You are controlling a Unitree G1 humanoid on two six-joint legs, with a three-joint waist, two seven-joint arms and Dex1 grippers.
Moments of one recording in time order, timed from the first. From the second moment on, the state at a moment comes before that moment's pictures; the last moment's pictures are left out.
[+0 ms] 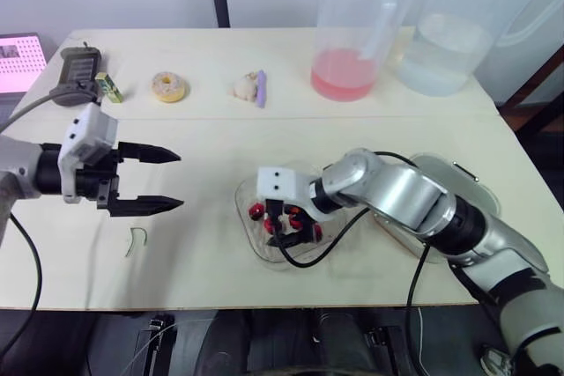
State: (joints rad) left arm -0.31 1.10 0.23 -0.18 -0.64 0.54 -1.41; right arm -0.95 -0.57 0.75 -0.38 0.36 1.19 0.85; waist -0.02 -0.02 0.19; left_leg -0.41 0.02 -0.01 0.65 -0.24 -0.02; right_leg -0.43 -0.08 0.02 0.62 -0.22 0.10
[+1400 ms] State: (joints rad) left arm -0.44 1.00 0.19 -0.20 -0.72 0.65 -1.30; right arm -0.81 -0.85 0.61 -0.45 0.09 0.48 0.97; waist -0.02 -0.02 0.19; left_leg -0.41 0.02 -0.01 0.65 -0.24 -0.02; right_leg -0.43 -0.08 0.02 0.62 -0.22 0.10
